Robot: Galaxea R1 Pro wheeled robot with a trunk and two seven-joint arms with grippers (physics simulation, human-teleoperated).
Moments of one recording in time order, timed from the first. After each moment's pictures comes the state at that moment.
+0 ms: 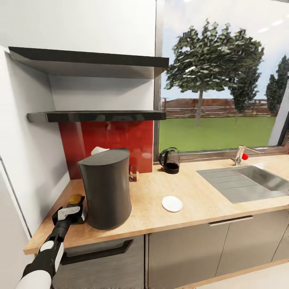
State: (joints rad) left arm -0.56 0.03 0.70 -0.61 -0.40 -0.44 -0.25; right arm -0.15 -0.10 -0.26 -0.07 0.14 -0.14 -0.03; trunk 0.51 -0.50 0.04
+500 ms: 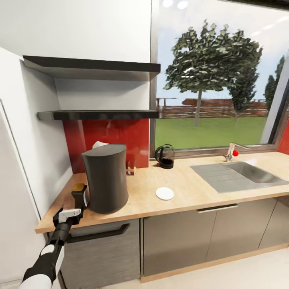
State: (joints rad) left arm -0.54 0.02 0.70 -0.61 -0.40 -0.50 -0.25; right arm -0.15 -0.10 -0.26 -0.07 0.14 -0.14 -0.03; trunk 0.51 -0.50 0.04
